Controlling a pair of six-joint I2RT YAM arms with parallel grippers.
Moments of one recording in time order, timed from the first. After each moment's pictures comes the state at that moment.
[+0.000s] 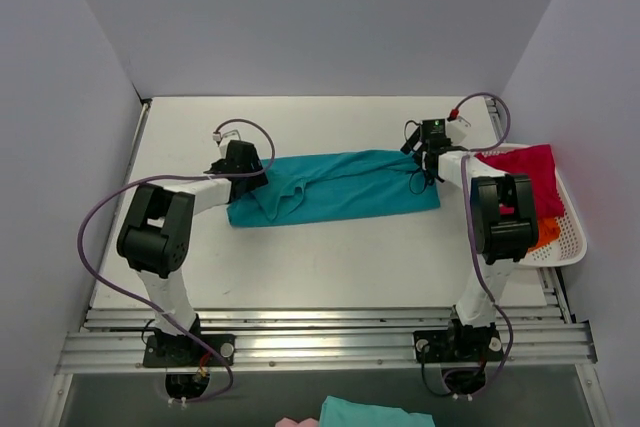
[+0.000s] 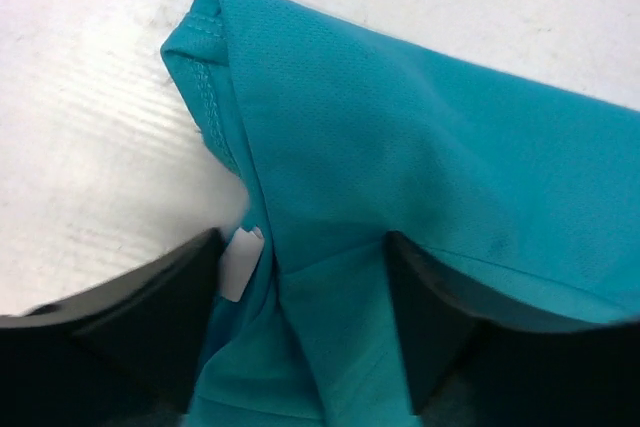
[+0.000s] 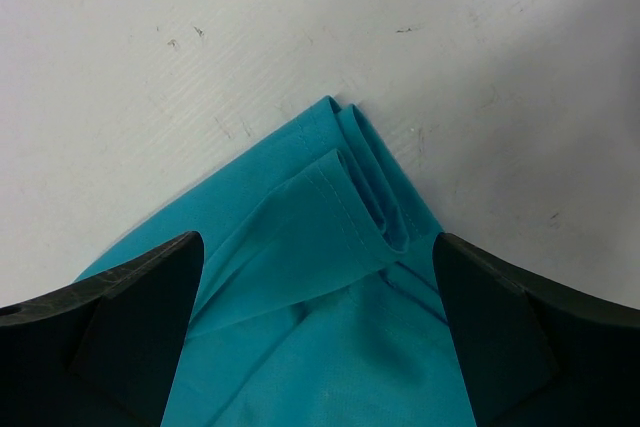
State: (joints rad) left arm -0.31 1.86 1.07 -0.01 -0.32 -0.58; right arm 0.10 1.91 1.21 -0.11 0.34 0.71
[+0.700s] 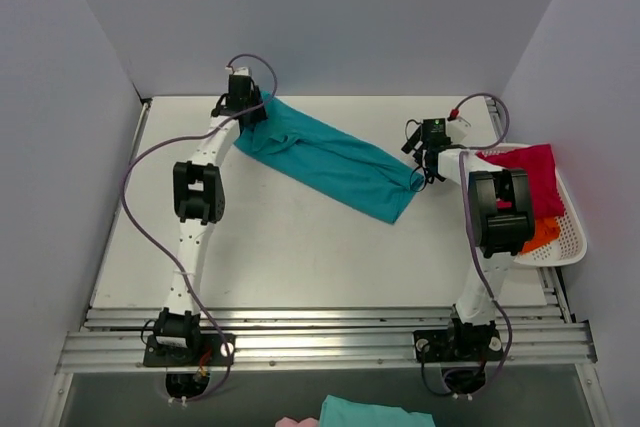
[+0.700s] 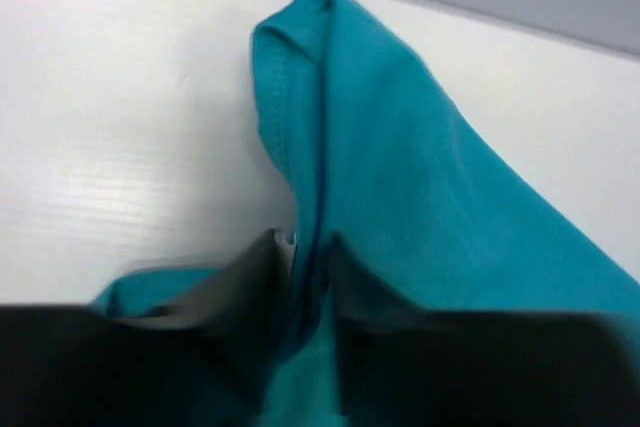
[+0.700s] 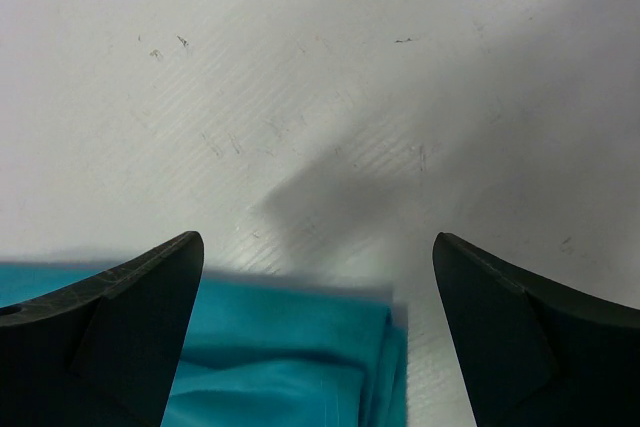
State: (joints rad) left arm -0.19 2.61 2.30 -0.37 -0.12 -0.41; right arm 0.08 1.95 1.24 -0.10 0.34 0.71
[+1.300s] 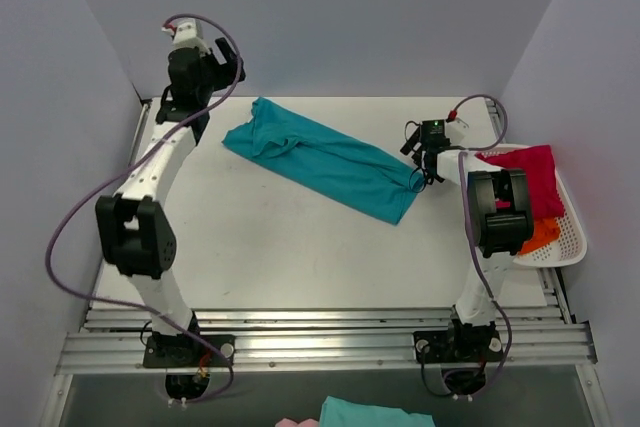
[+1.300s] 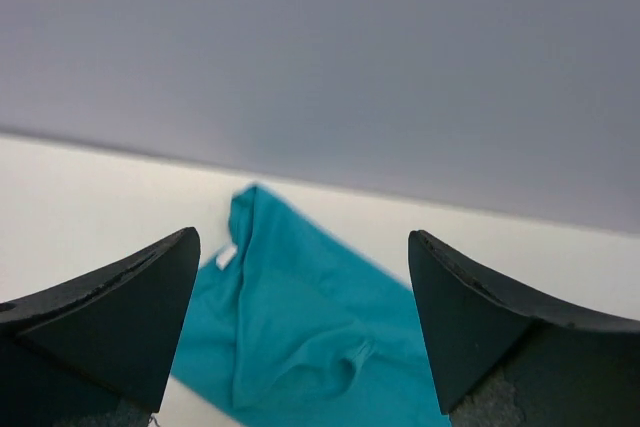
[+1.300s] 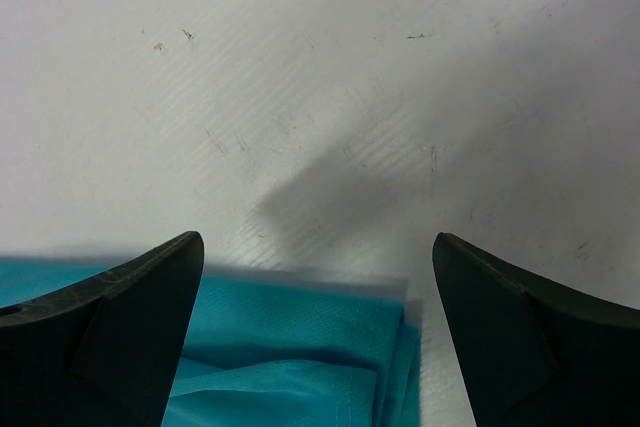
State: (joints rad) left arm -0.15 1.94 1.75 -0.02 -0.03 -0.39; right arm 0.09 1.97 1.25 -0.09 0.32 0.71
